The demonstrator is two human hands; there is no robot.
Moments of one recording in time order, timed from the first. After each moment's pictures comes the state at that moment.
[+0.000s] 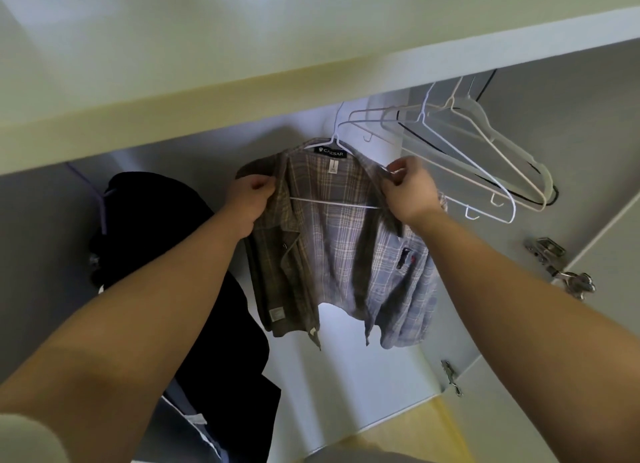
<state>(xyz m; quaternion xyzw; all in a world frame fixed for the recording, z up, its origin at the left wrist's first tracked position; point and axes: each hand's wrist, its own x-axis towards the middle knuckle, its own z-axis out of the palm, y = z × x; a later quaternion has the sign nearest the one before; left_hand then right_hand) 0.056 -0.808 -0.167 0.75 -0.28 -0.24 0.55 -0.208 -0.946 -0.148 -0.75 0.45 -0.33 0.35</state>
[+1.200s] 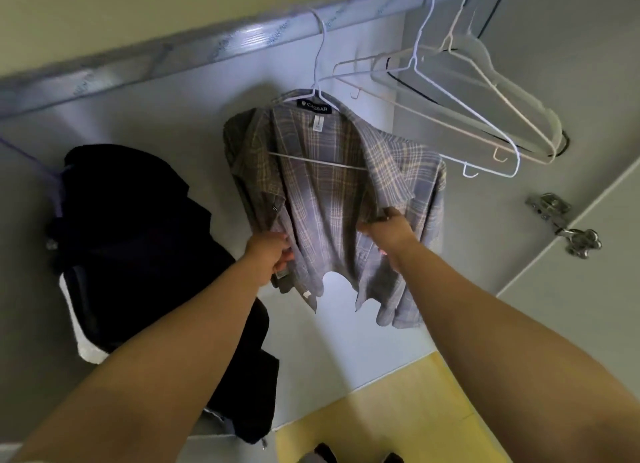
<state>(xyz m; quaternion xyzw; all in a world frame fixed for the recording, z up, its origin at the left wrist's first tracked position) -0.019 -0.784 -0.289 0.76 -0.04 -0.43 0.49 -0.215 -0.909 -0.272 -0.55 0.53 -0.23 0.61</state>
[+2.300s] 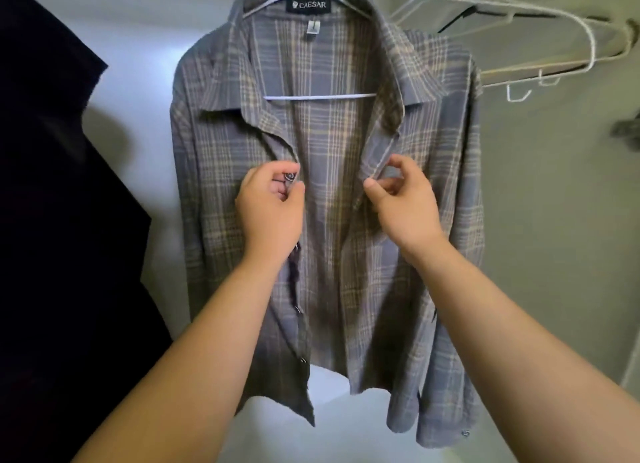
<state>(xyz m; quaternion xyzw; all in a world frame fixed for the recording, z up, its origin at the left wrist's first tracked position) 0.001 -0.869 -0.421 0.53 -0.46 0.19 0.69 -0.166 -0.950 -0.418 -0.68 0.25 -0.61 0.32</state>
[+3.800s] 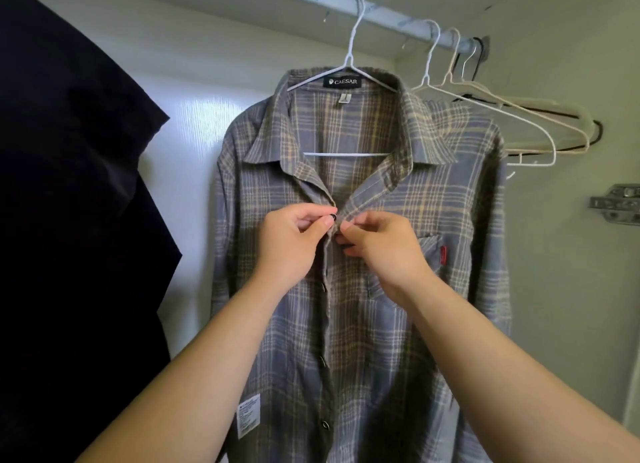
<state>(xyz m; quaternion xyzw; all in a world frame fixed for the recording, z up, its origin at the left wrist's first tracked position) 0.007 -0.838 -0.392 0.45 -0.59 0.05 0.67 -0.136 -0.889 -0.386 -0.69 0.21 -0.54 0.44</state>
